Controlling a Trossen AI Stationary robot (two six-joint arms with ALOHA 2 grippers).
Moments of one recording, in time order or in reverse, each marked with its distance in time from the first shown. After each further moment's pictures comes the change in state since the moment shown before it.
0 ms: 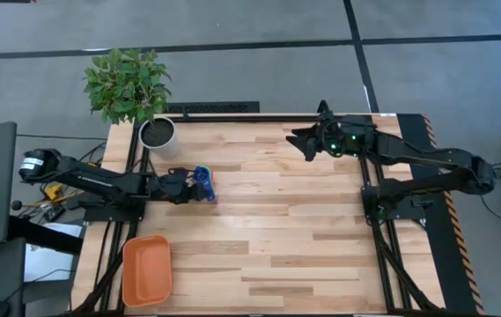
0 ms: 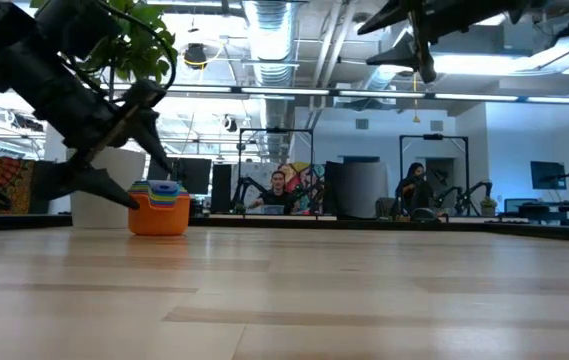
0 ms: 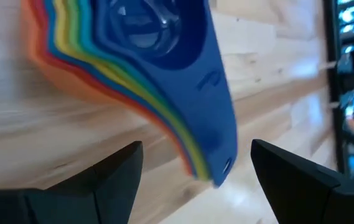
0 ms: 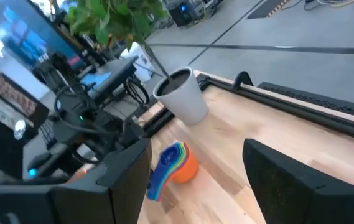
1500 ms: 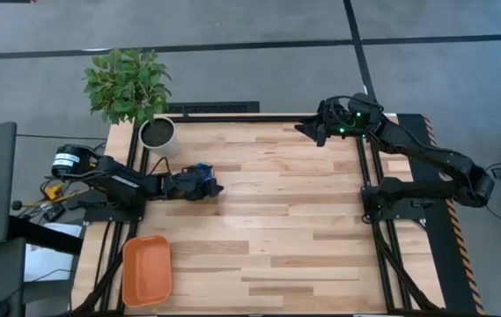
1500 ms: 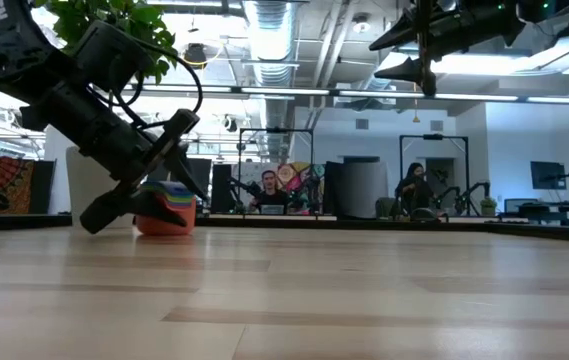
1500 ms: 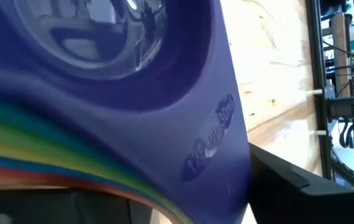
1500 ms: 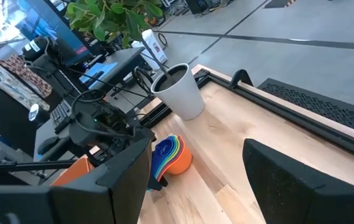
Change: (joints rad) left arm 0.093 0.432 0.000 0.534 0.007 0.030; right arm -0.332 0.001 0.000 -0.030 -0.419 -0.122
